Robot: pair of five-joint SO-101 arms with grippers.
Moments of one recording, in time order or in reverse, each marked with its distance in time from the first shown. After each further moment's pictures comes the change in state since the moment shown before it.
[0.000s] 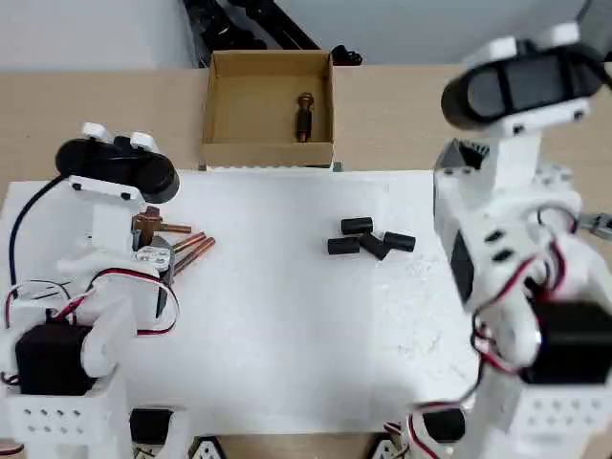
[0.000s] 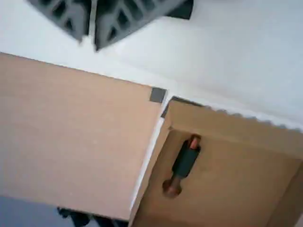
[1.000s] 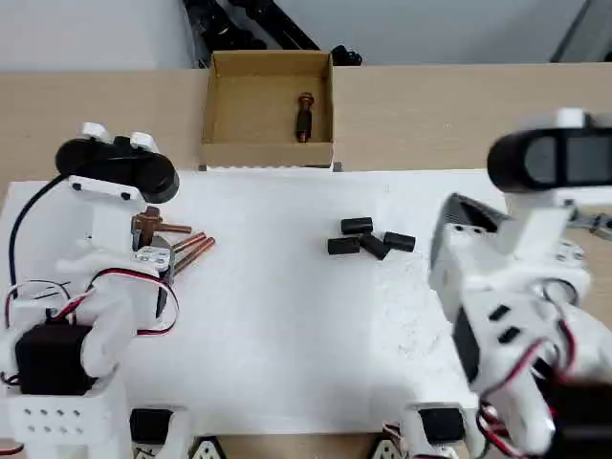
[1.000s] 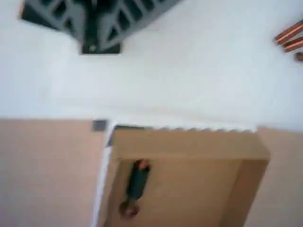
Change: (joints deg) left arm 0.0 0.0 0.0 0.0 0.0; right arm -3.5 -8.6 4.5 7.8 -16.4
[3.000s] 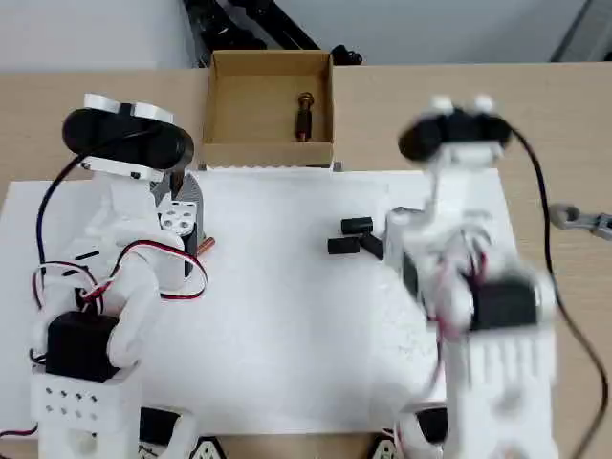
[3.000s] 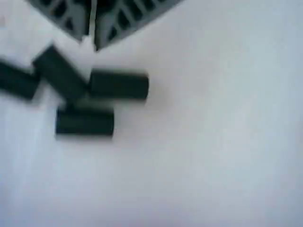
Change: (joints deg) left arm 7.9 0.1 6.3 -24.4 7.6; right arm -3.0 12.7 17.8 -8.0 2.9
